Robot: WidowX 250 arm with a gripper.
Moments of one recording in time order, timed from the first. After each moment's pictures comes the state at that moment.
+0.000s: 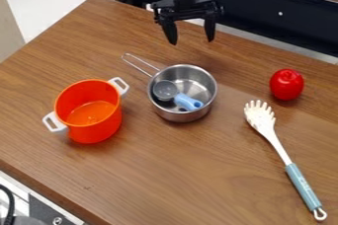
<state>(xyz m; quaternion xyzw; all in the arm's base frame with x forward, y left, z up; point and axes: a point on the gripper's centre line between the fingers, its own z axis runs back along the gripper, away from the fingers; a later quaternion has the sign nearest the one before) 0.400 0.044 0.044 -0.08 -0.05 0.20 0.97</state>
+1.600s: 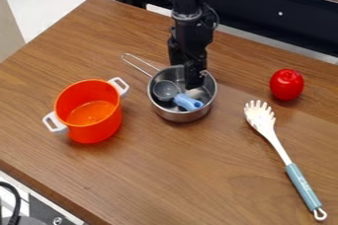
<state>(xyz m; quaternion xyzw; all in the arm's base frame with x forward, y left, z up) 0.358 0.030 0.001 -0.02 -0.01 -0.29 0.96</state>
